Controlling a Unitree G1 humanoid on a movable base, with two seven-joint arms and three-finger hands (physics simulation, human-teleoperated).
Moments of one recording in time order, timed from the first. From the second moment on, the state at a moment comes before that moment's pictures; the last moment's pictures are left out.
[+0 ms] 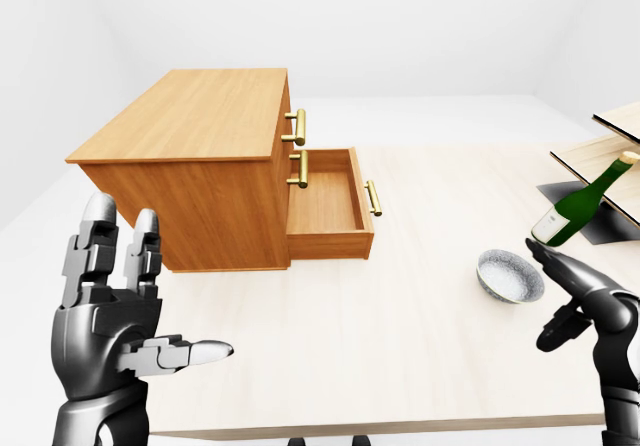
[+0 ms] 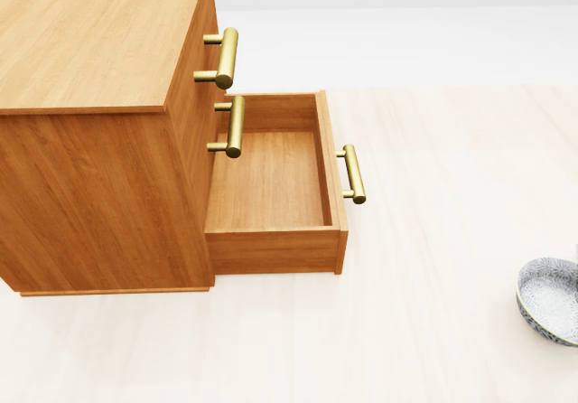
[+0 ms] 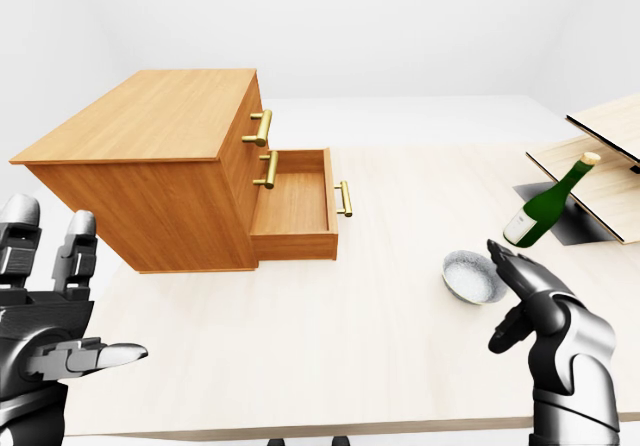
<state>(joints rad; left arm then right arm) 0.33 -0.06 0.38 -0.79 -0.40 0.09 -0.31 -0.07 -0.52 -0.48 0.09 -0.97 0.09 0.70</state>
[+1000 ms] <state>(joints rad) 0.32 -0.06 0.38 -0.79 -0.41 0.09 -0.30 -0.14 -0.55 -0.35 0.26 -0.91 0.09 0.70</state>
